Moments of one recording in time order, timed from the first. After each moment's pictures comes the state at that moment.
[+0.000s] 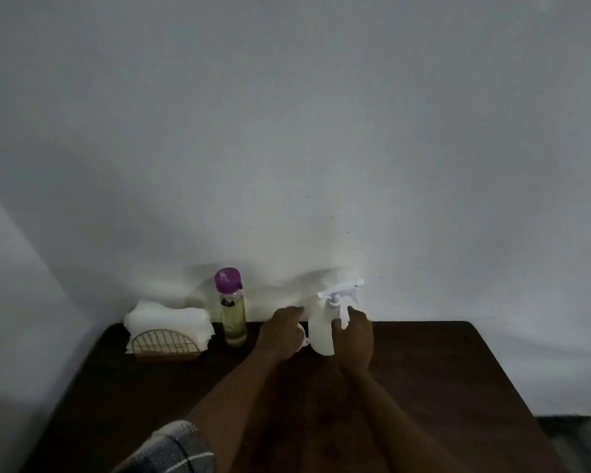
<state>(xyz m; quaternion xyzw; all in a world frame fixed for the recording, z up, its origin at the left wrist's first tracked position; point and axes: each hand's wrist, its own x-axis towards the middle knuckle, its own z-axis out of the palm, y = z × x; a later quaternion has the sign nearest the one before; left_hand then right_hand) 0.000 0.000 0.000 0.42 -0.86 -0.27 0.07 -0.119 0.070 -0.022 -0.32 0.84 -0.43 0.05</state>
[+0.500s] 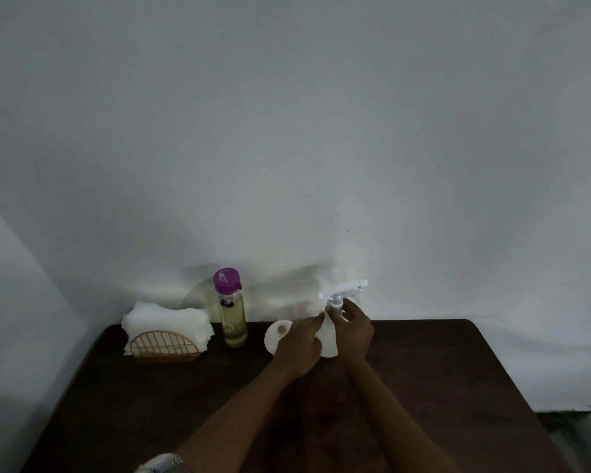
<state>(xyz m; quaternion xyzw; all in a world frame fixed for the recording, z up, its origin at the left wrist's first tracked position) -0.019 0.021 -0.022 0.37 -0.85 -0.36 0.14 -0.122 0.066 -0.009 -0.25 0.75 -0.58 0.17</state>
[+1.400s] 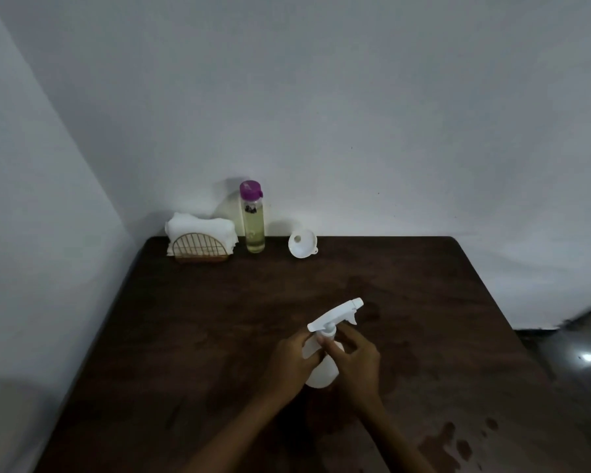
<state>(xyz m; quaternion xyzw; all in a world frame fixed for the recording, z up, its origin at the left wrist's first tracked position) 0.126 0.232 -0.041 0.42 -0.73 -0.49 0.22 0.026 0.306 -0.012 -0.33 0.70 -0.57 0.27</state>
